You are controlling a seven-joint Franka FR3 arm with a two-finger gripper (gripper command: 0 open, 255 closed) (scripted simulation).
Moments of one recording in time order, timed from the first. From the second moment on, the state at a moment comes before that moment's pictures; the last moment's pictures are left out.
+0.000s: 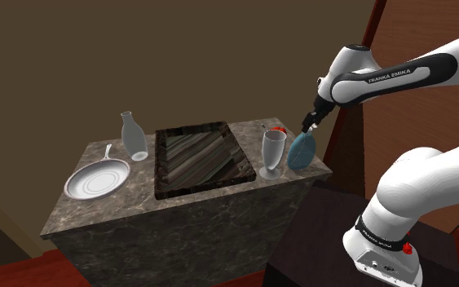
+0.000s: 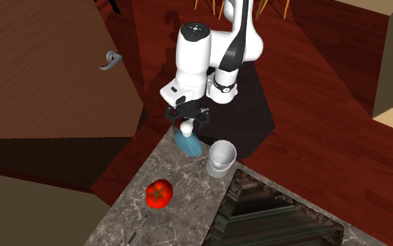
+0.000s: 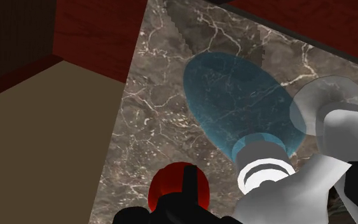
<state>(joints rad) -0.25 -0.71 -0.37 -2.78 -0.29 2.37 -0.17</state>
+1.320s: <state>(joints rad) -0.24 -0.76 -0.34 -2.69 -0.27 2.23 -0.17</state>
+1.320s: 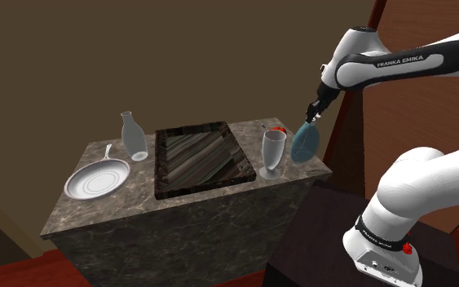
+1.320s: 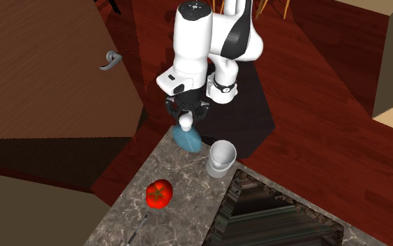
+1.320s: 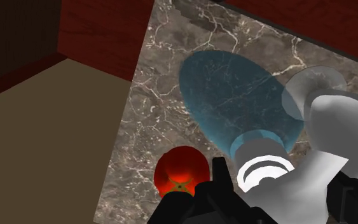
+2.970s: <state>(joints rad) -0.20 -0.77 -0.28 -2.36 -0.21 1.89 -0.19</state>
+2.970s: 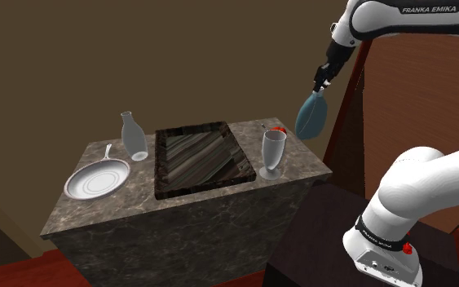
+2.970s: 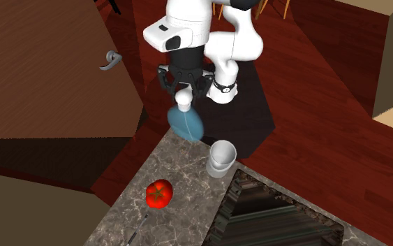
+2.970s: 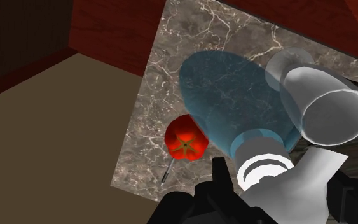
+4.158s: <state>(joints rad) -0.18 -0.69 -0.26 -2.07 -0.17 1.68 -0.20</state>
